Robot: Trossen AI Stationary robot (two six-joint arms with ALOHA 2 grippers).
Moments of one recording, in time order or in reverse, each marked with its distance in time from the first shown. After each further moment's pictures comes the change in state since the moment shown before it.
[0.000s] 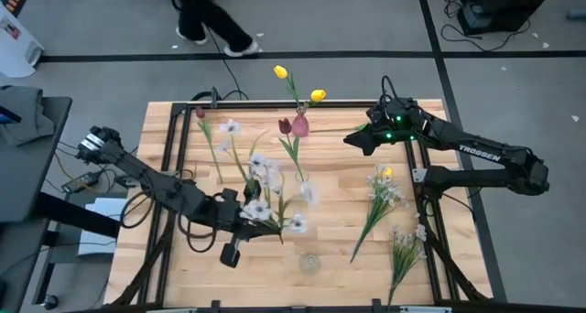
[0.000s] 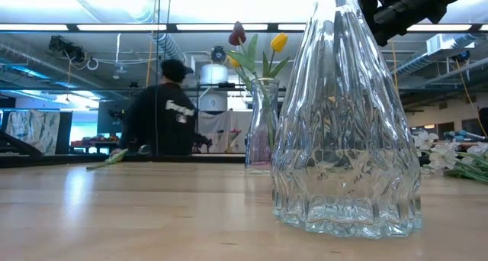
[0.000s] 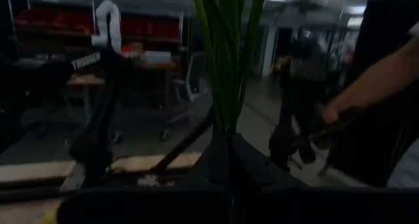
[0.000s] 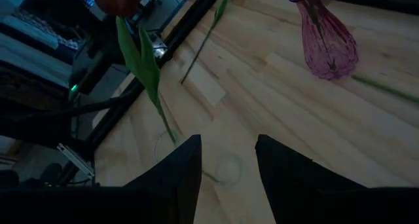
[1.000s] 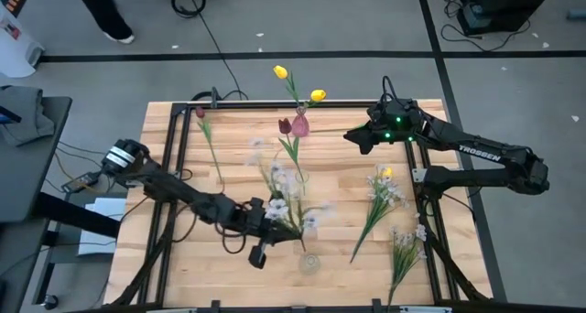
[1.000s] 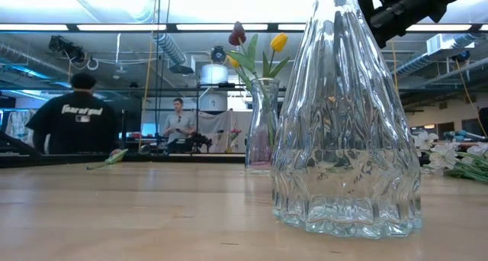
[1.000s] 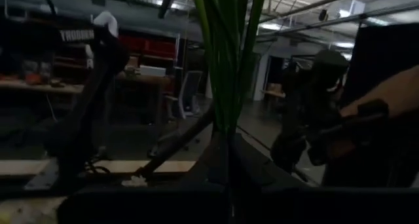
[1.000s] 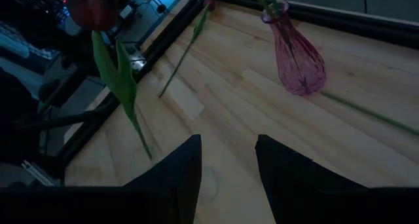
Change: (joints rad) left arm 0.082 0.311 -0.182 0.601 0.109 -0.055; right arm 0.016 0.000 0.000 0.003 0.120 -0.023
